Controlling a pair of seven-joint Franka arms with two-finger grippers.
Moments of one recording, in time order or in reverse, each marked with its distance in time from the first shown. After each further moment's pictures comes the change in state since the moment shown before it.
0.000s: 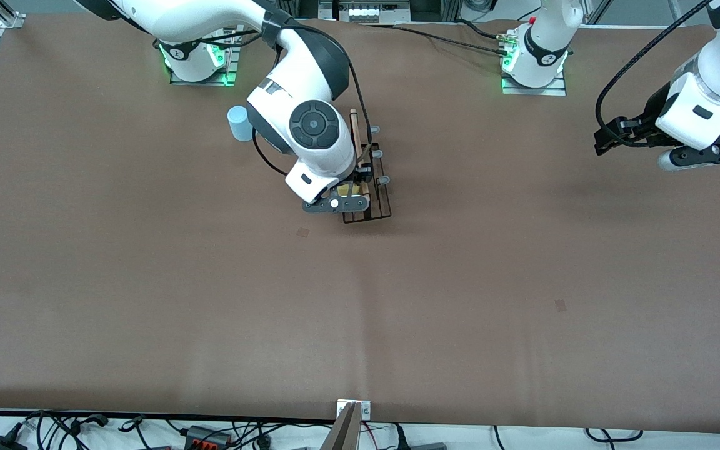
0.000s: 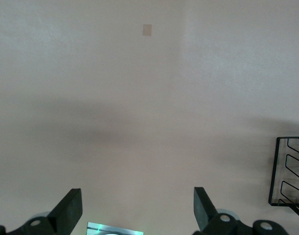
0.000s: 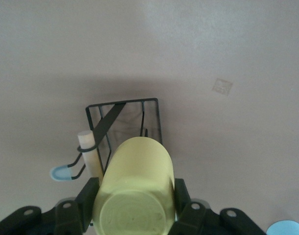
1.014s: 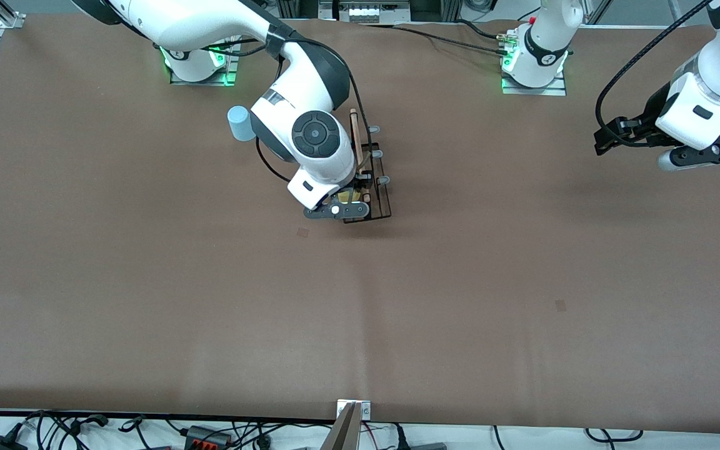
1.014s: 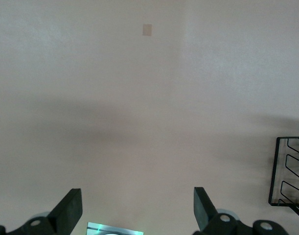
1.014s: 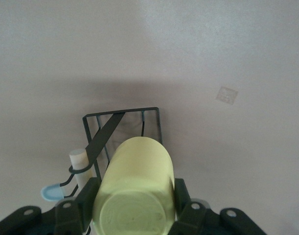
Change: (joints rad) left arm 0.000 0.000 0.000 0.000 0.000 0.000 0.000; right arm -0.002 0.025 -0.006 -0.015 -0.019 0.063 0.000
